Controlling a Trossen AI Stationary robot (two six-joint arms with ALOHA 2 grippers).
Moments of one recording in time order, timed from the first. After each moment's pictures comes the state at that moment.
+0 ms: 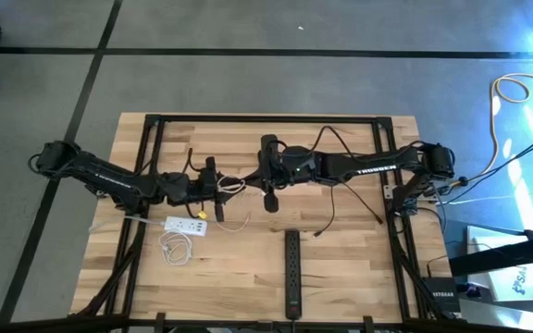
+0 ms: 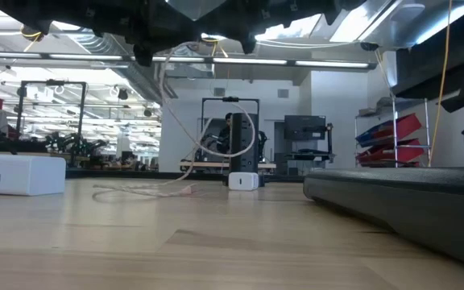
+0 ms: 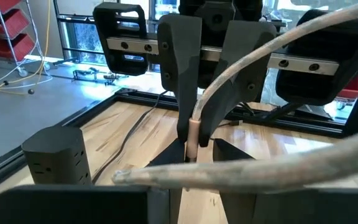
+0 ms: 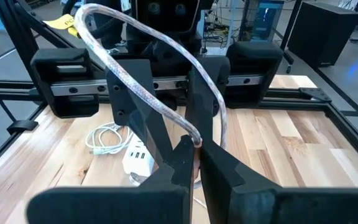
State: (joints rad) left arm -0.17 1.17 0.50 0.62 -0.43 -0.08; right arm -0.04 1.67 1.19 0.19 -0.11 -0.02
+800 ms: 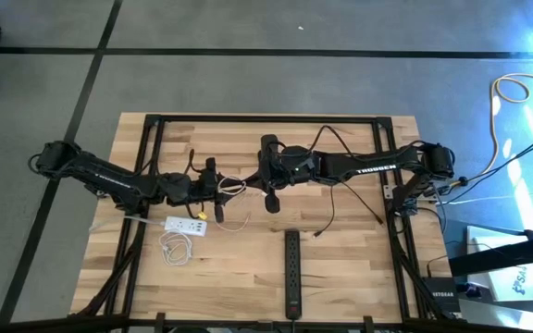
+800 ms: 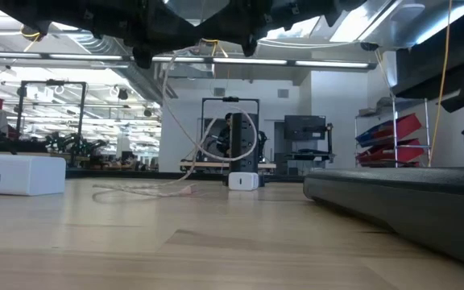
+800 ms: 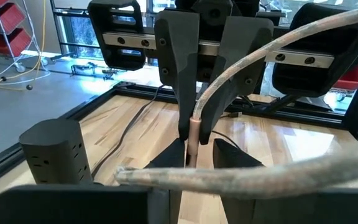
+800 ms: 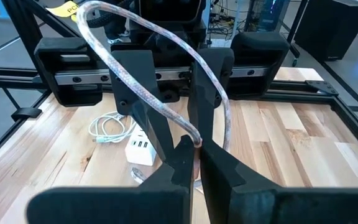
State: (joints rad) left arm -0.17 1.17 0.50 0.59 -0.43 -0.07; right arm -0.04 1.67 1.19 0.15 -0.13 -0.03
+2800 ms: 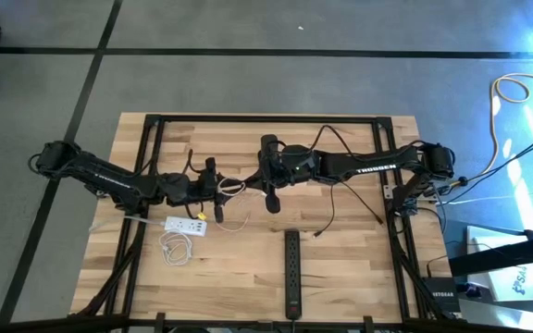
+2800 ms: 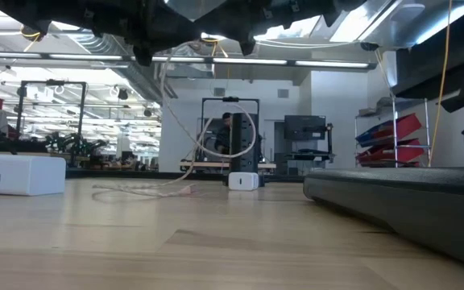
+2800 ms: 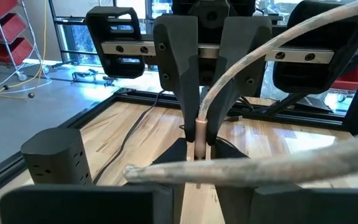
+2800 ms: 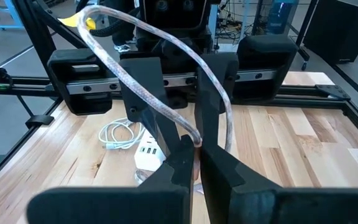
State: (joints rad) left arm -0.17 1.17 0.50 0.61 -0.43 -0.04; right arm -0.04 1.67 1.19 0.17 -0.17 -0.01
